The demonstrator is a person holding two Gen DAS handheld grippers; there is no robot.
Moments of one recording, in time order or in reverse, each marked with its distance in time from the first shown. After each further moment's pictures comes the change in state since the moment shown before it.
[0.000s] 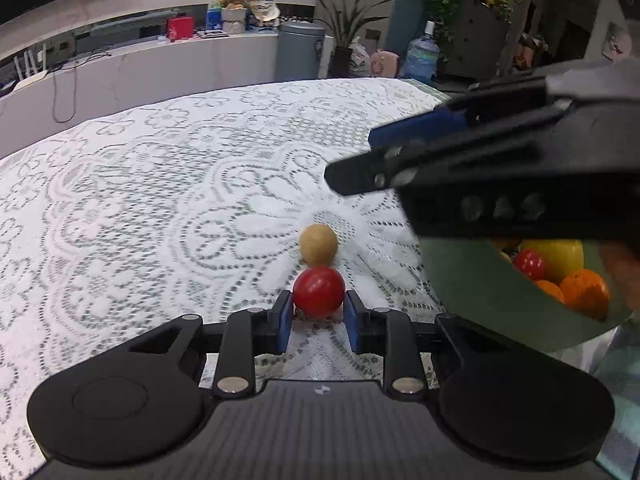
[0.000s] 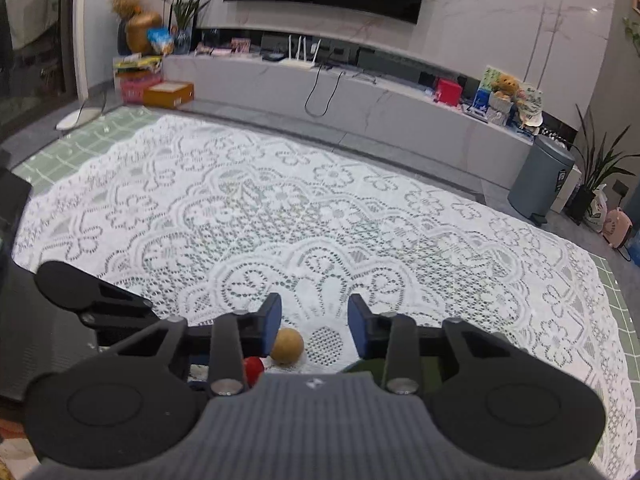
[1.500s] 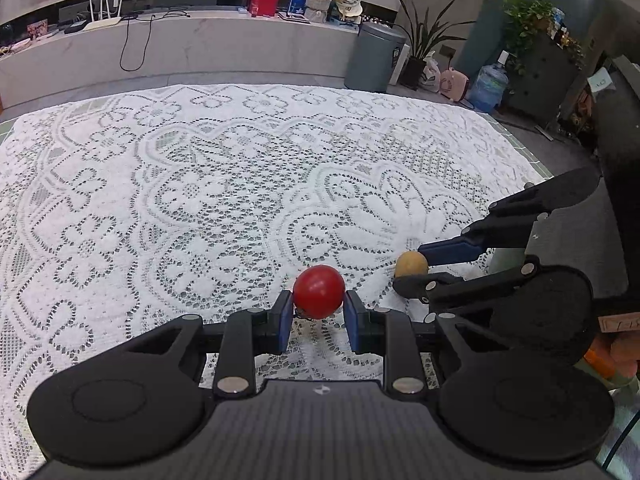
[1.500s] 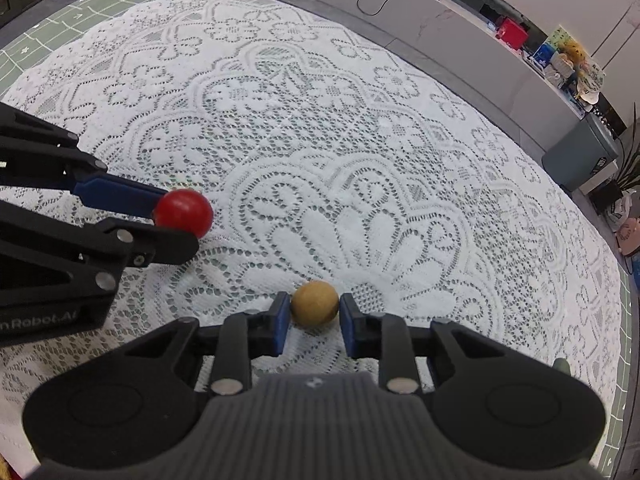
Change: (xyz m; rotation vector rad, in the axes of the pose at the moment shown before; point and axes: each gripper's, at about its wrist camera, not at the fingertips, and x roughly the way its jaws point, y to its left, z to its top) left arm -0.025 0.053 0.014 -0.224 0.023 0.088; right arm 0.069 0.034 0.009 -0.208 0.340 0.019
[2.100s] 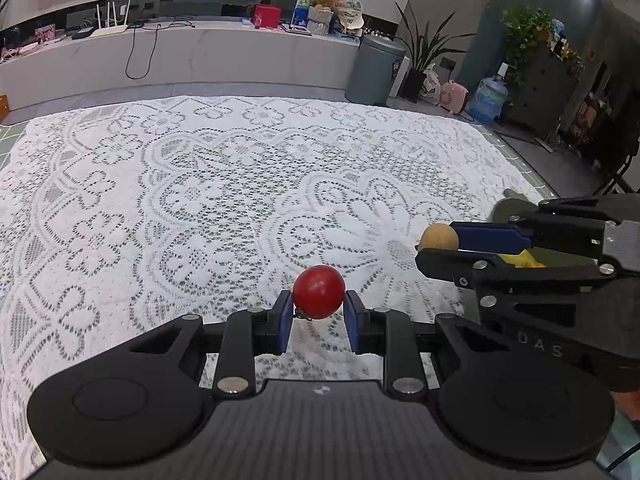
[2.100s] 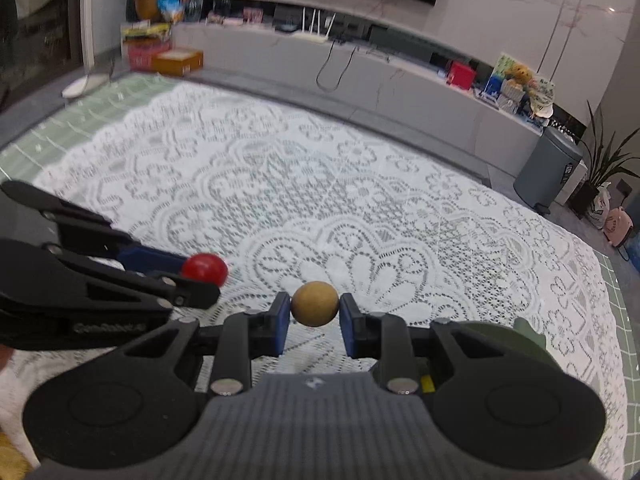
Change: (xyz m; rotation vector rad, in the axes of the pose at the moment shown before) left arm -0.027 -0.015 -0.011 -0.015 -0.041 0.005; right arm -0.075 0.003 -0.035 0.177 -0.272 -0.015
